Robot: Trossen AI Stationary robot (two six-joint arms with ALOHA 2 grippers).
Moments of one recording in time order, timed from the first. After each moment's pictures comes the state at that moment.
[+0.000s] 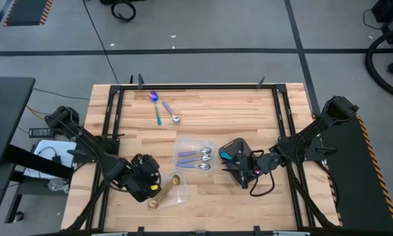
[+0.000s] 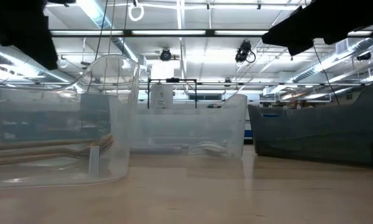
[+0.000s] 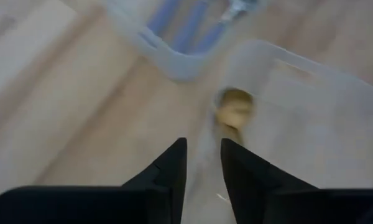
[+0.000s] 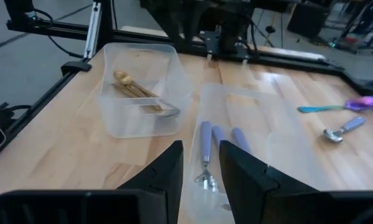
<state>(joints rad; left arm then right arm) -0.70 1.44 1.01 -0.79 -0.52 -1.26 0.55 1.31 0.49 0.48 0.52 0.04</state>
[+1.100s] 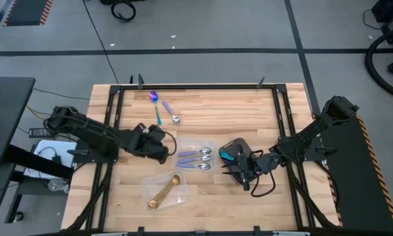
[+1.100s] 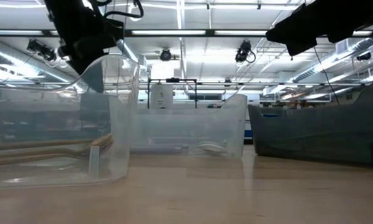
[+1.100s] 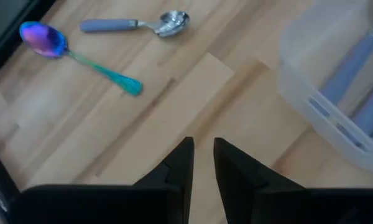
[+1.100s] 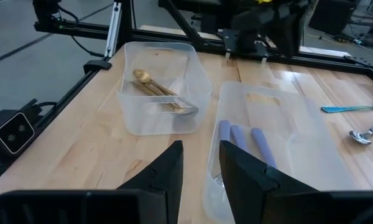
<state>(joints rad) -0.26 1.43 1.01 -0.98 -0.58 -0.92 0.55 1.31 0.49 0.47 0.45 0.06</state>
